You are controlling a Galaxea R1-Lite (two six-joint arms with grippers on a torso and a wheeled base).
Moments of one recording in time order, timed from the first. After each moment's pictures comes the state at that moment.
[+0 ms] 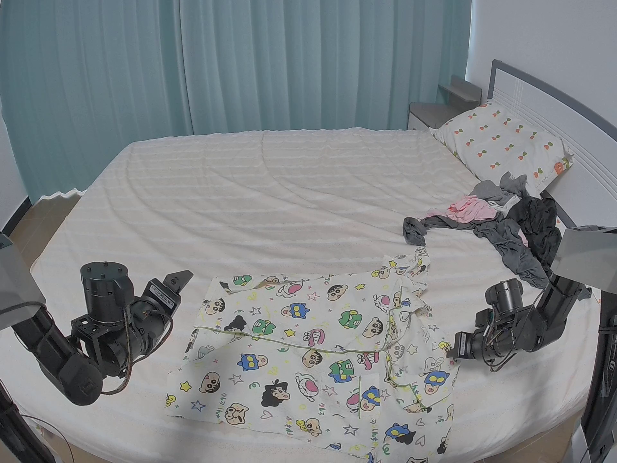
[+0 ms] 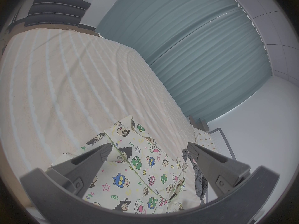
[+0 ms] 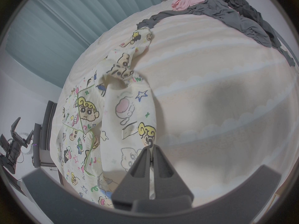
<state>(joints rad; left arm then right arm) -0.29 1.86 -0.34 -1.13 0.17 -1.04 0.10 2.28 -0.67 -0.61 0.22 0.33</state>
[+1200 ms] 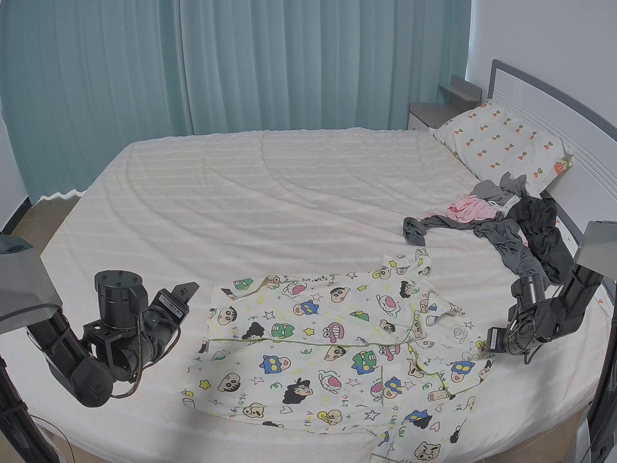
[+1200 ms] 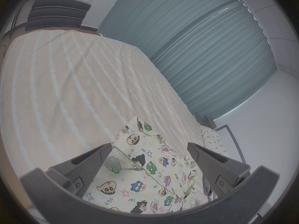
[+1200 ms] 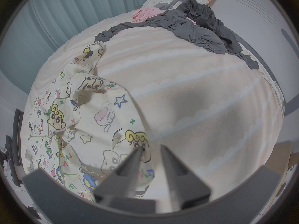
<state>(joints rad) -0.31 1.94 -0.34 -1.13 0.20 -1.04 -0.04 2.25 -0.67 -0.51 -0.05 0.24</state>
